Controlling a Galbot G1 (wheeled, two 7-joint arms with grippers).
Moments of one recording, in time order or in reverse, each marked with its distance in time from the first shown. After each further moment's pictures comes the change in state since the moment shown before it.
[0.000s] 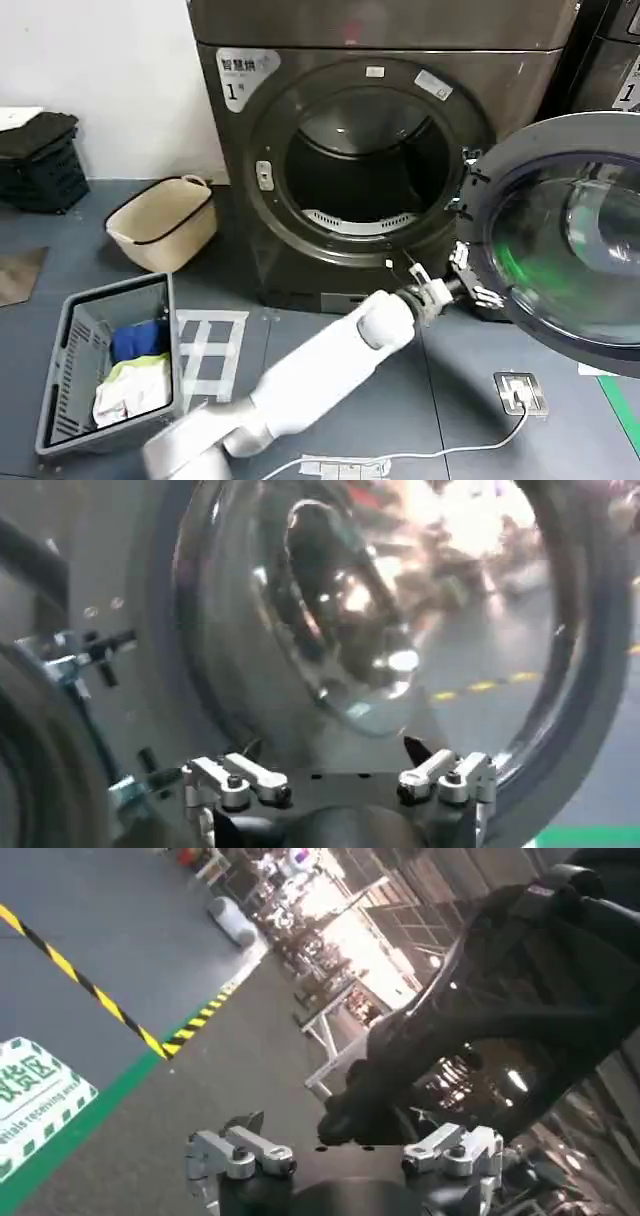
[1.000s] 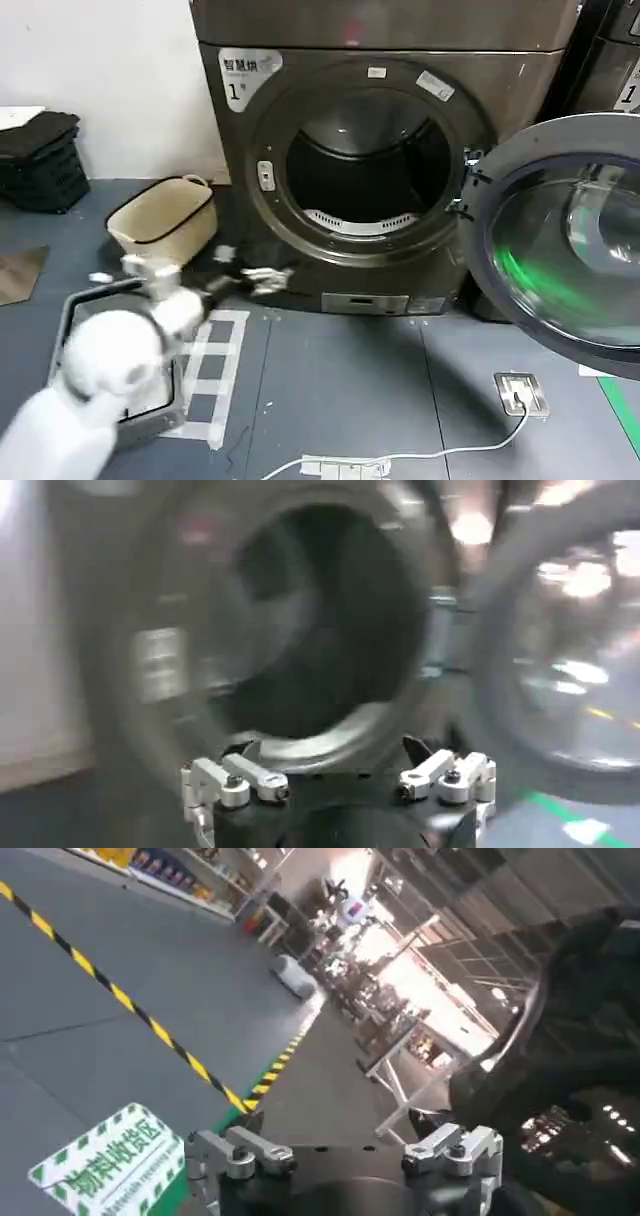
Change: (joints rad) left arm 0.610 0.721 -0.950 -0.901 -0.720 0.639 -0.232; right arm 0.061 -0.025 -0.049 0.043 0.020 0.074 -0.076
